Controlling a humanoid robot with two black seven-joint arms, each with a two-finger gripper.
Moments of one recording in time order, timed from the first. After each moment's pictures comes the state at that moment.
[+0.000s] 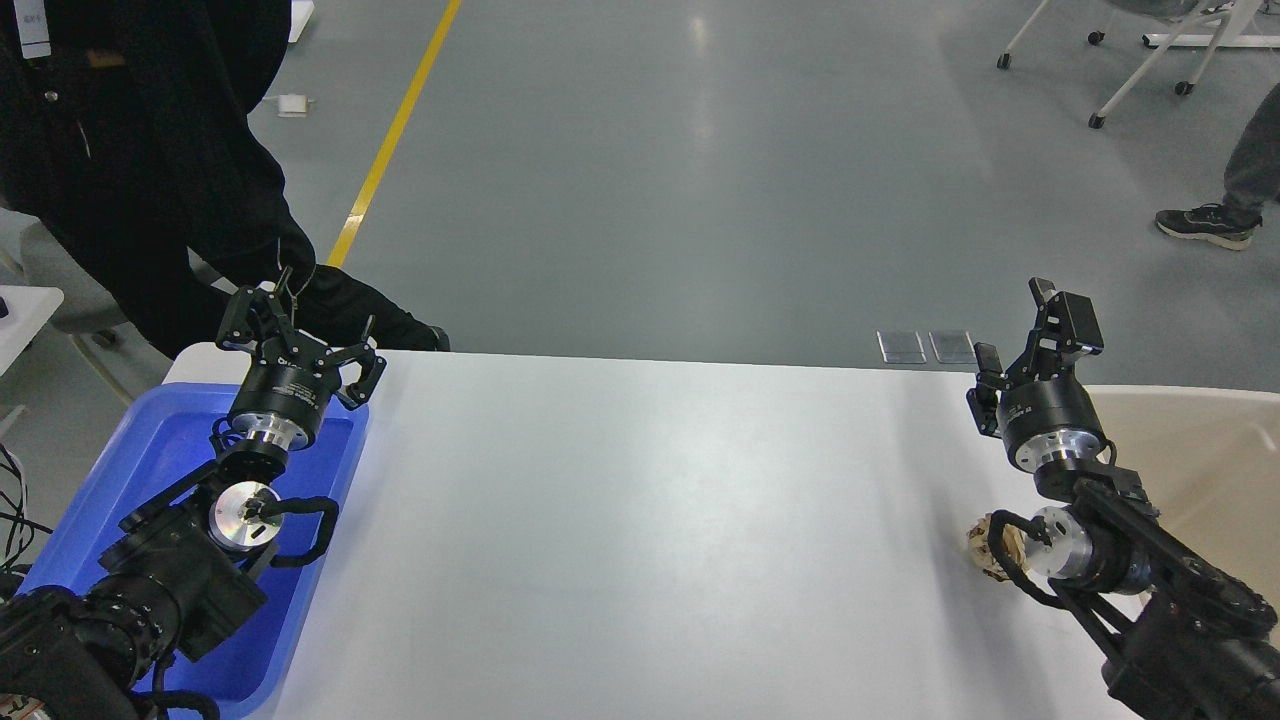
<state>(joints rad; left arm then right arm) -0.71 0.21 -0.74 -0.21 -0.11 -0.64 -0.54 0.47 -0.33 0.90 0.96 -0.42 -0.30 0.49</state>
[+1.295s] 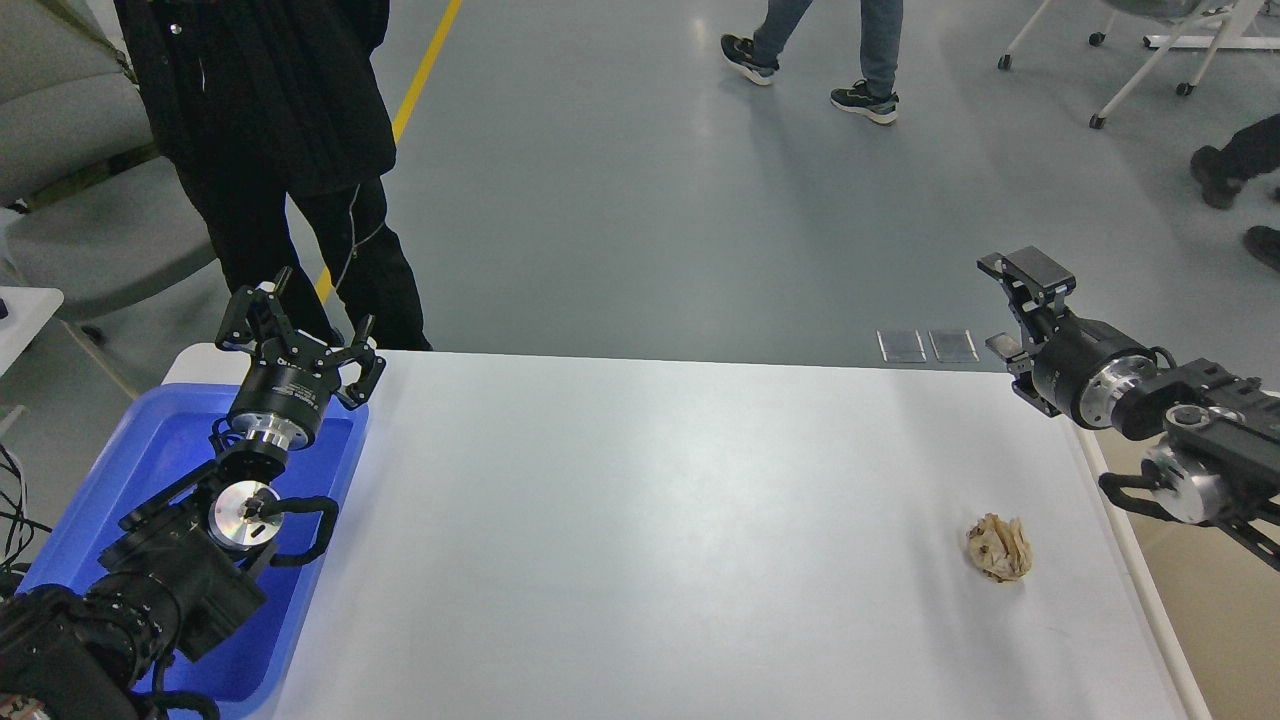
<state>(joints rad) -0.71 0.21 -0.74 -0.21 -0.11 -0.64 -0.54 0.85 -0.81 0.30 1.26 -0.50 -0.23 0.10</state>
